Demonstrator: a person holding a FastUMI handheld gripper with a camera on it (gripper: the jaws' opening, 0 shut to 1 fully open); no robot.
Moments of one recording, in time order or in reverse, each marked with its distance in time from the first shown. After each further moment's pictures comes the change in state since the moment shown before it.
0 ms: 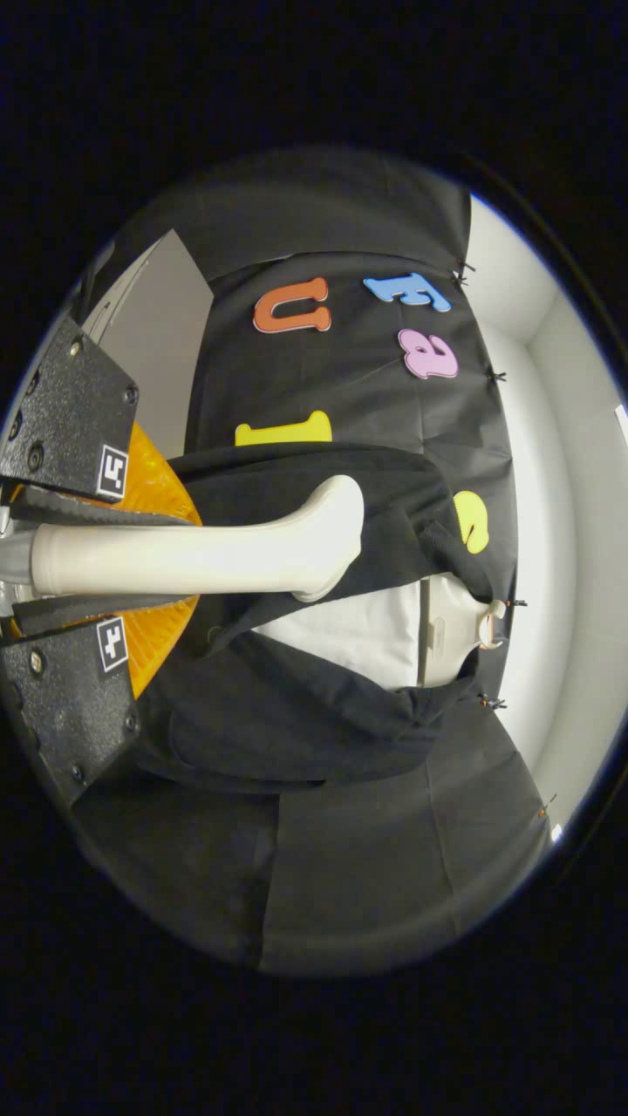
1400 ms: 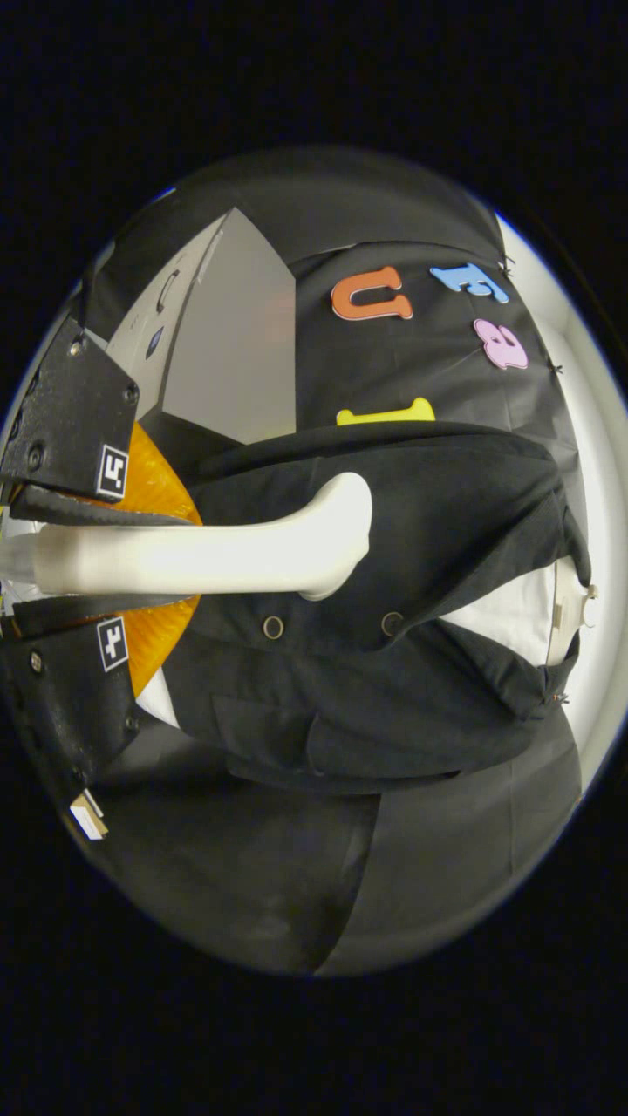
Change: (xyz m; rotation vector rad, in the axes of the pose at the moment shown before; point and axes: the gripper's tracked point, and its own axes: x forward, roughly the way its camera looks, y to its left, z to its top) arm -0.007 -0.026 -0.143 0.000 0.282 -0.030
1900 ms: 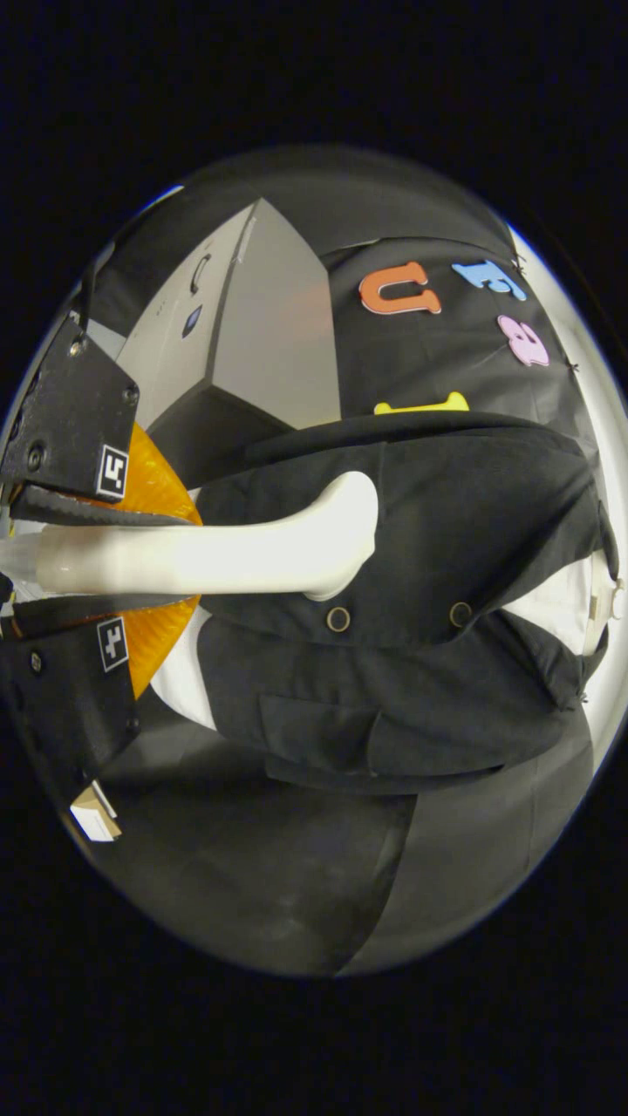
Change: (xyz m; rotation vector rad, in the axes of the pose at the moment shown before) arm 0.012 -0.009 -0.052 -0.012 0.104 -0.015
